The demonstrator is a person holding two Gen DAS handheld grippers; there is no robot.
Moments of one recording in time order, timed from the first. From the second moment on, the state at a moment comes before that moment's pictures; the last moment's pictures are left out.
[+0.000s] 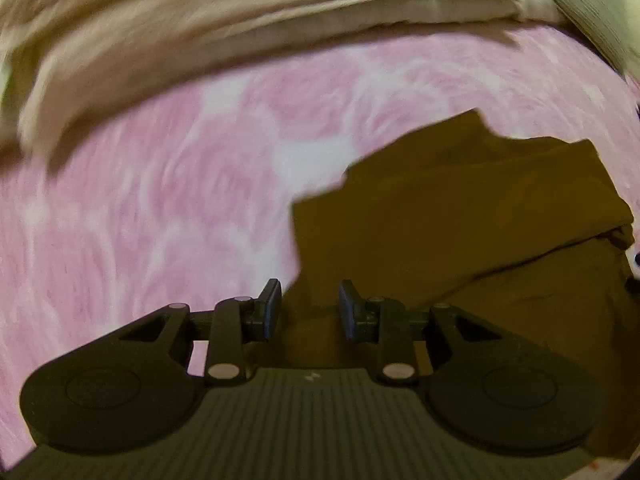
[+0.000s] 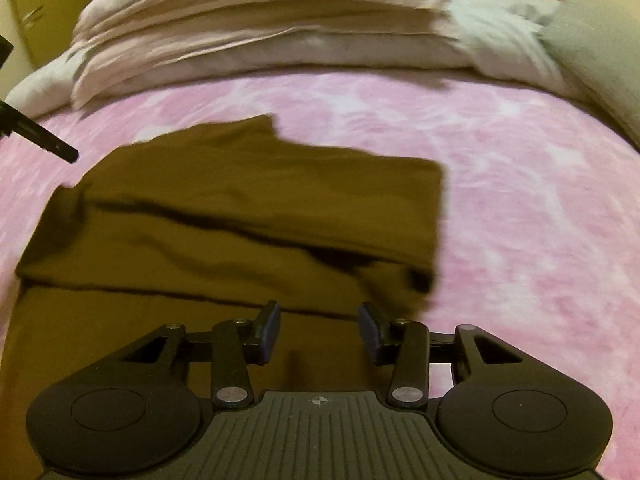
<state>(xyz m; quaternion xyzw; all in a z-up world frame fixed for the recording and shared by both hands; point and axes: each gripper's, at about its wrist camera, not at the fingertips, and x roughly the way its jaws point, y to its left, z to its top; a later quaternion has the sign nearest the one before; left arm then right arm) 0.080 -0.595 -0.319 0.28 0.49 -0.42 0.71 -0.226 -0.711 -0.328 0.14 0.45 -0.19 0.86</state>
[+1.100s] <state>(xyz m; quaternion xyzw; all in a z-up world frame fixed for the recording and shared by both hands) 0.071 -0.528 -0.332 0.13 0.51 -0.41 0.74 -0.206 -0.702 -0.343 0.10 0.48 -0.20 0.85</state>
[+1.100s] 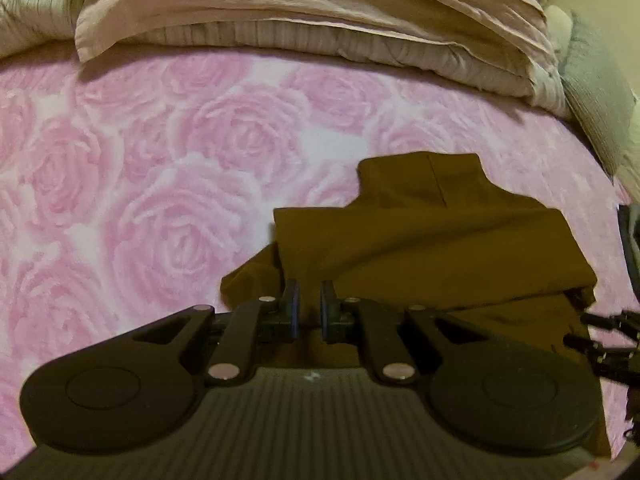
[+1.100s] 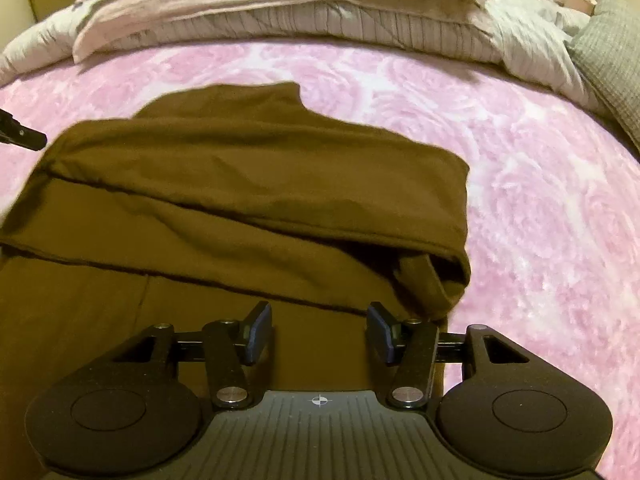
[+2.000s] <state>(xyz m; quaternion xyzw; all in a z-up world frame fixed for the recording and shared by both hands) 0.055 -0.516 -0.336 0.21 0.51 -0.41 0.73 -0.196 -0.711 -0.346 0.06 0.48 -0.18 0.86</state>
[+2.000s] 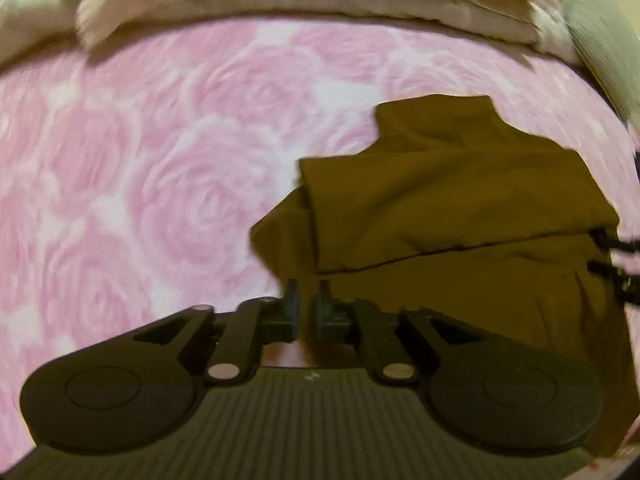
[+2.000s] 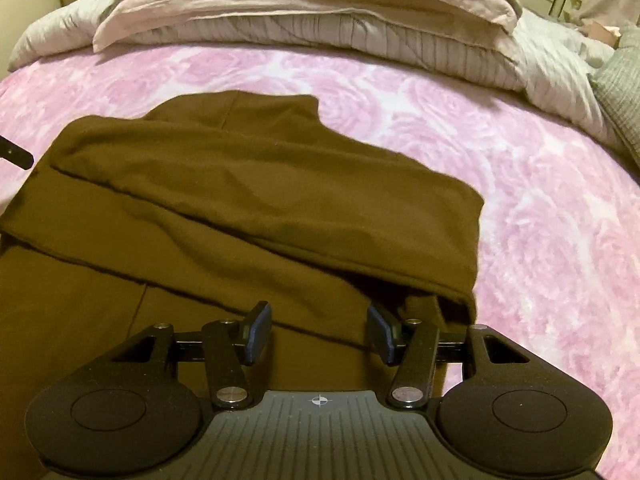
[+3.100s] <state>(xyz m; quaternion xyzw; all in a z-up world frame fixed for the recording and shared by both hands) -0.119 -0.473 -0.348 0.29 0.51 -0.44 0.68 -0.316 -0.748 -0.370 0.32 0.48 -0.22 0.79</state>
